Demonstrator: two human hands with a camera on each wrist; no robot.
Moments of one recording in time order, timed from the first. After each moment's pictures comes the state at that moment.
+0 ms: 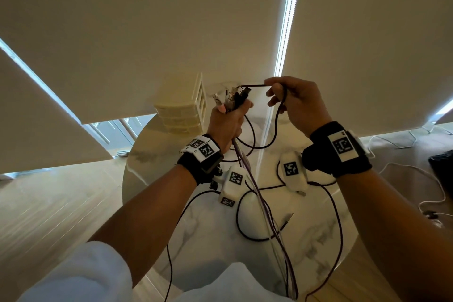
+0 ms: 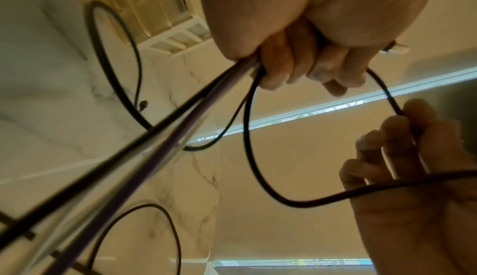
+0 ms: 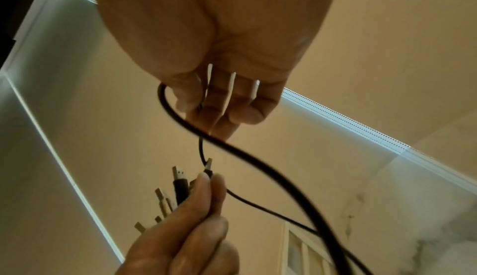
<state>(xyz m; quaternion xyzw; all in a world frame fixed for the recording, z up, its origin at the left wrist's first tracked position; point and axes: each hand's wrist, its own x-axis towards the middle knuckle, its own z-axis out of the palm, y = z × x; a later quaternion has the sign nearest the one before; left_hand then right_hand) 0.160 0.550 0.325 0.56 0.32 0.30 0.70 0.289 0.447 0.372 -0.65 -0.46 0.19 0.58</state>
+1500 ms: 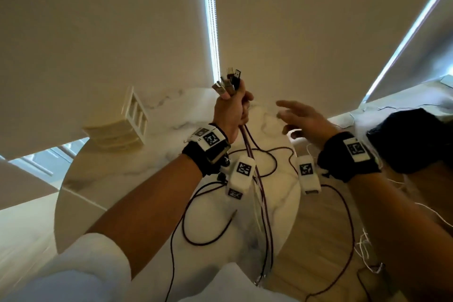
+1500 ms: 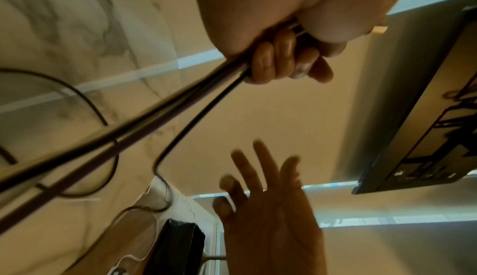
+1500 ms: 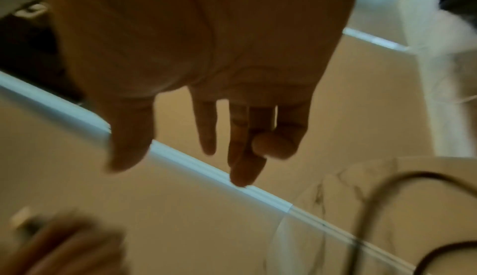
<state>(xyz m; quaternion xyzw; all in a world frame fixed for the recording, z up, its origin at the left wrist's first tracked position) 0.299 0.440 0.351 0.54 0.26 0.27 0.75 0.420 0.294 0.329 -0.73 -0.28 0.32 0.54</state>
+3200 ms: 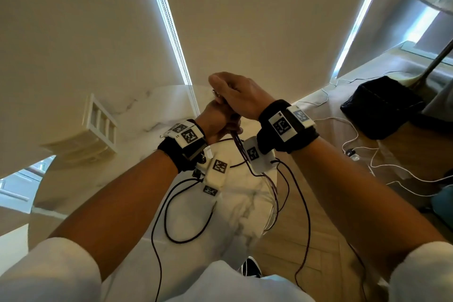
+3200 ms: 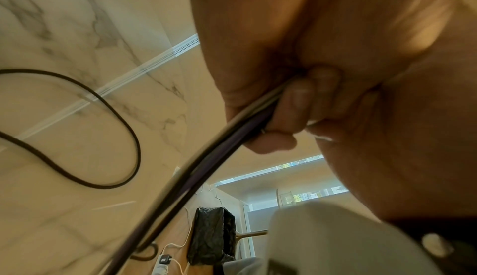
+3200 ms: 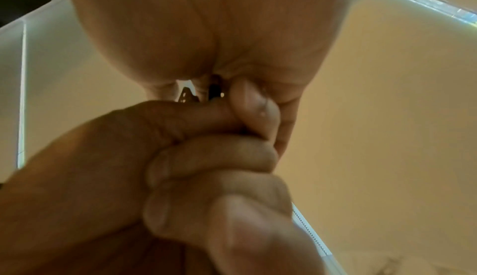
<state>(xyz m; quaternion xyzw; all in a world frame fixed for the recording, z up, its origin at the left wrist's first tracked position) 0.312 0.394 0.346 0.65 0.20 0.05 0.73 0.383 0.319 0.373 -0.76 -0.46 0.17 0.43</state>
